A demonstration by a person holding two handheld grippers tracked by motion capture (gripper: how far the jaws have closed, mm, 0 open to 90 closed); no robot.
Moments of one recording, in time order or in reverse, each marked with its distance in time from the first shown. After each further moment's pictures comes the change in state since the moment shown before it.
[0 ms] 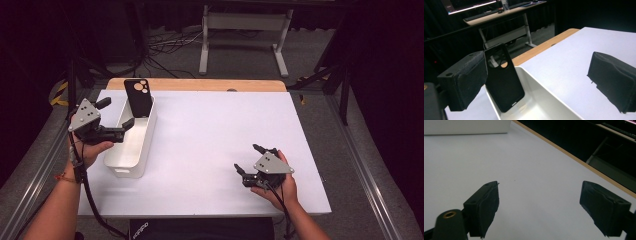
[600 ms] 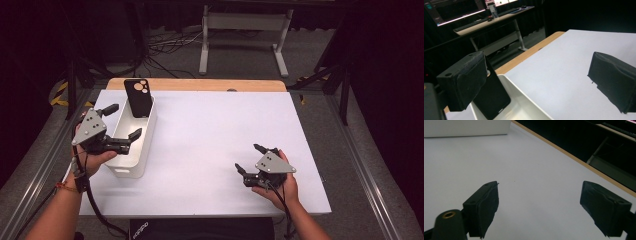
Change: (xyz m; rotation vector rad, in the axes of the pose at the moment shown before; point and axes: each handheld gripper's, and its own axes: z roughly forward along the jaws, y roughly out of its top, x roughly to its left) left arm -0.034 0.008 -0.011 -0.021 -0.050 0.067; right arm -0.002 0.000 -0.002 -0.006 0.002 0.011
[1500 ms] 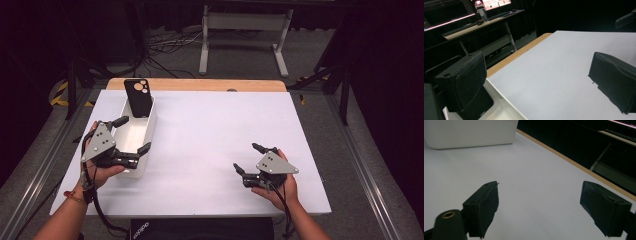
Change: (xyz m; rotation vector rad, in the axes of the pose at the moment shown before) left arm -0.032 -0.011 0.002 -0.031 -0.061 0.010; right arm 0.001 0.007 -0.004 -0.050 0.031 0.015
